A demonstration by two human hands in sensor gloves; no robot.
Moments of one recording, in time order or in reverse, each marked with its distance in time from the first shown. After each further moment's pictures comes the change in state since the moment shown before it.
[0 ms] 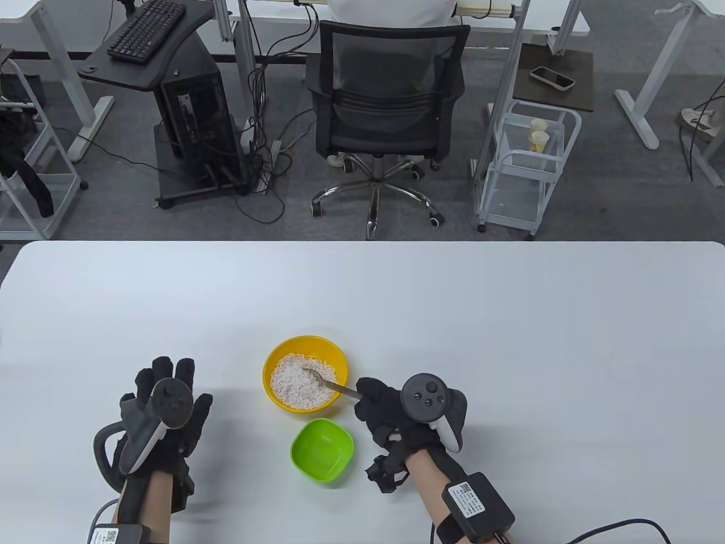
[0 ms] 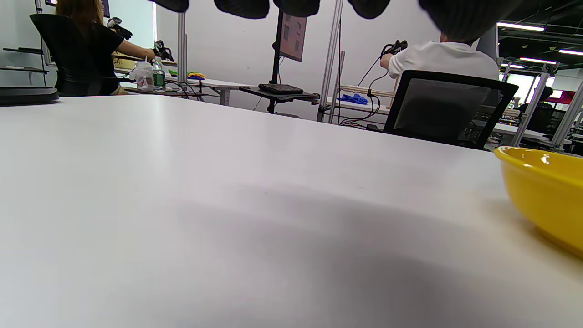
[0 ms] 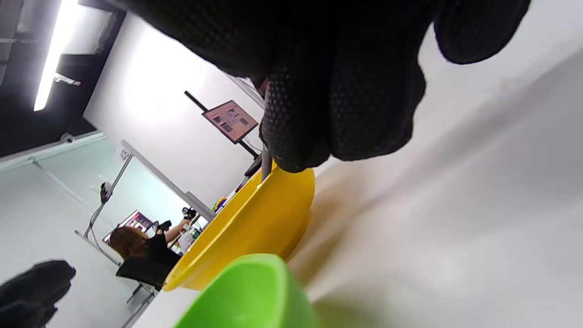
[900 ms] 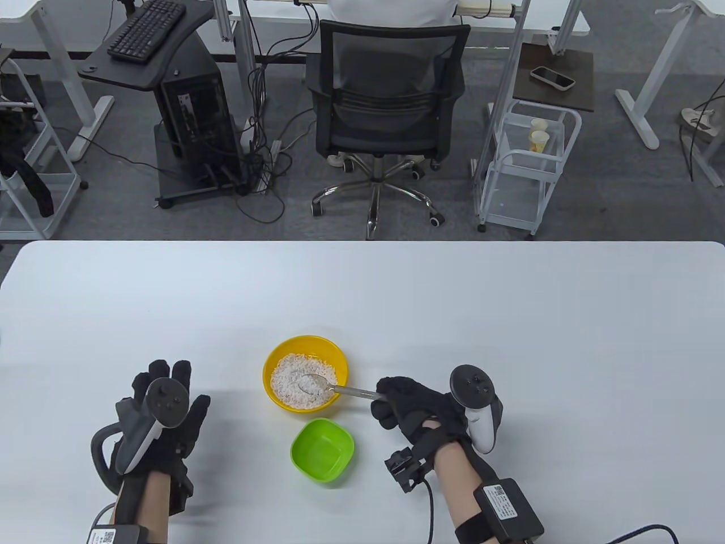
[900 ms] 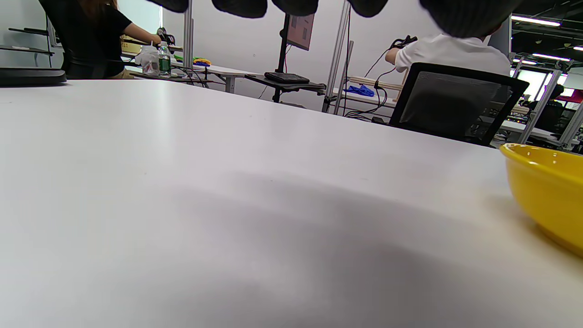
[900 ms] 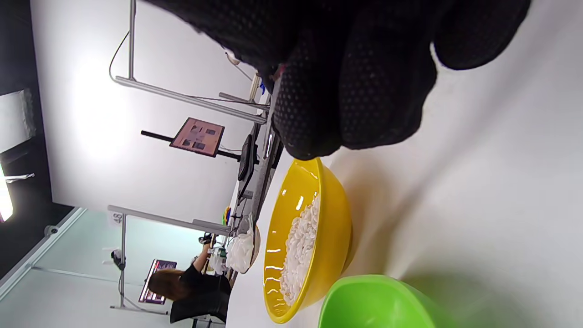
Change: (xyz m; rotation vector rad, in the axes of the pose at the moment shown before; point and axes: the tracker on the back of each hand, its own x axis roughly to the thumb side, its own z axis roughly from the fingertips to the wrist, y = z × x) left_hand -0.006 -0.002 -0.001 -0.043 0.020 0.033; right_hand -0.019 -0.043 0.005 0.112 0.175 -0.372
